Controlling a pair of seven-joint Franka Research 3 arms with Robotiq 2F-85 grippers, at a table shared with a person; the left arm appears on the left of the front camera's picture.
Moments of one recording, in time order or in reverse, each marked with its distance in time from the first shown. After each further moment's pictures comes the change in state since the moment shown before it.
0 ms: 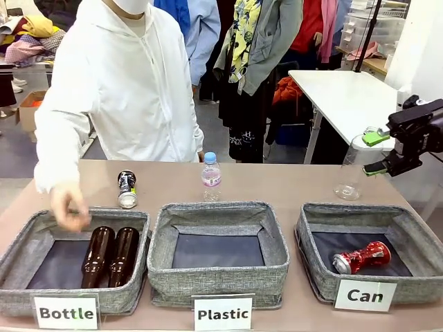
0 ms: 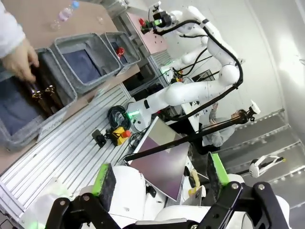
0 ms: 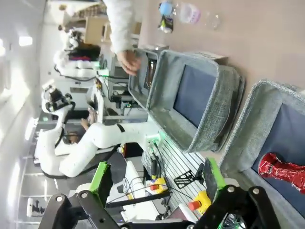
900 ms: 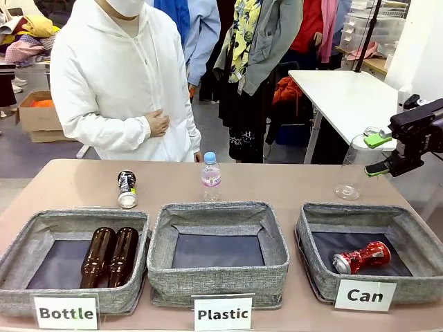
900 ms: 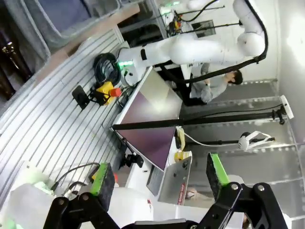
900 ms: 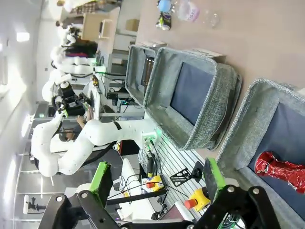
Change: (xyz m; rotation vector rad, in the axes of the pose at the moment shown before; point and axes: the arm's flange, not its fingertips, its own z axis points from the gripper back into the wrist) left arm 0.036 0.059 -0.179 -0.025 0.373 0.158; right arm -0.001 -0.001 0.003 -0.007 0.003 0.013
